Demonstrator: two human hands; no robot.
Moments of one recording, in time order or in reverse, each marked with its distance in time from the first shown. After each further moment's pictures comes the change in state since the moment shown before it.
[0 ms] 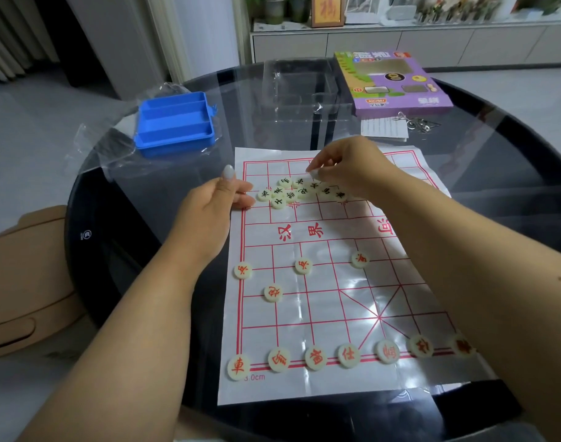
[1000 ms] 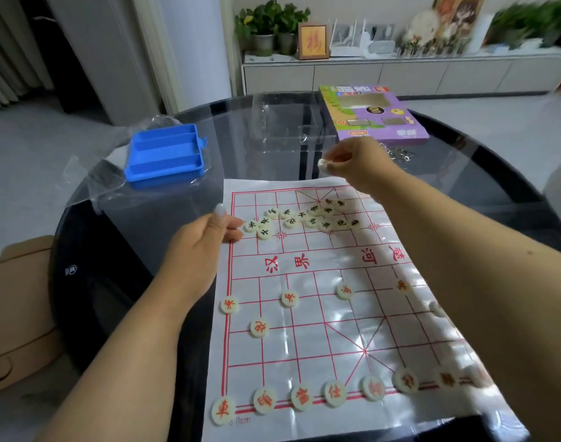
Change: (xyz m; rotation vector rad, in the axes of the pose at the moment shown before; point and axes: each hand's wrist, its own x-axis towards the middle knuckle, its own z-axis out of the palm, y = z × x) left_hand -0.001 0.002 0.002 0.021 0.005 -0.024; right_hand 0.039 0.024 -0.036 0.076 0.176 0.011
